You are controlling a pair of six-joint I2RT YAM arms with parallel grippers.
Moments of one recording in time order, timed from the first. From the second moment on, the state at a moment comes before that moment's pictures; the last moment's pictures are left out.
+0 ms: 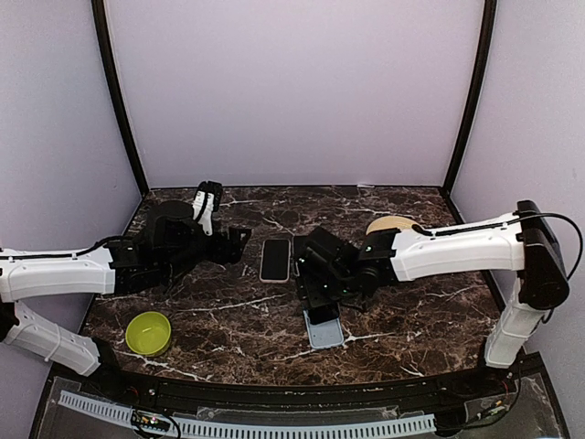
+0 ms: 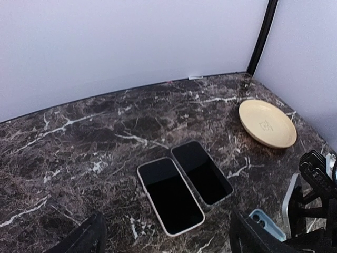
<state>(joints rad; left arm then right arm) -0.86 1.22 0.76 0.12 -0.35 -0.26 1.13 1.71 1.23 -0.57 0.33 0.71</state>
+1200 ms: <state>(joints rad) -0.83 1.22 0.74 0.07 -0.30 -0.24 1.20 1.87 1.28 -0.66 0.35 0.84</state>
